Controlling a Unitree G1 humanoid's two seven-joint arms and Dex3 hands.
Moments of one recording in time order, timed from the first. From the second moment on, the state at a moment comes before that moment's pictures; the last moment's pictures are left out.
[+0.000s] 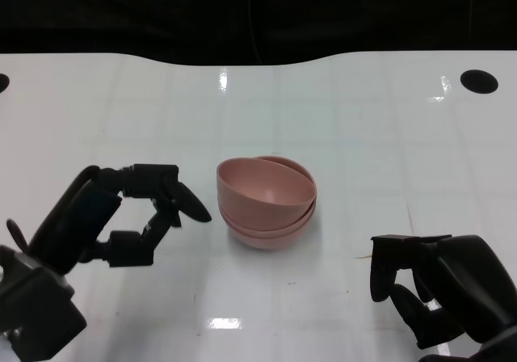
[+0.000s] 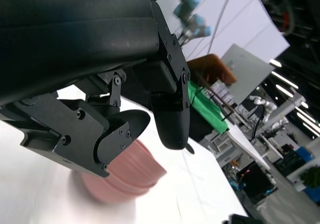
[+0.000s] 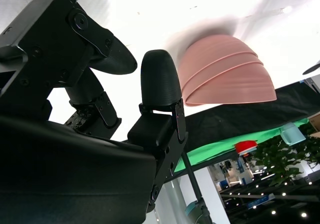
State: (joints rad) left arm -0.17 0.36 -0.12 0.32 -0.02 -0.73 -0.23; right arm 0.03 -0.31 0.24 0.03 -0.67 -0.34 -0.20
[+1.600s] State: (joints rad) left arm 0.08 0.22 -0.02 0.13 -0.10 -0.33 -0.32; right arm 0.02 -0.27 0.23 0.16 -0.52 -0.43 -0.22
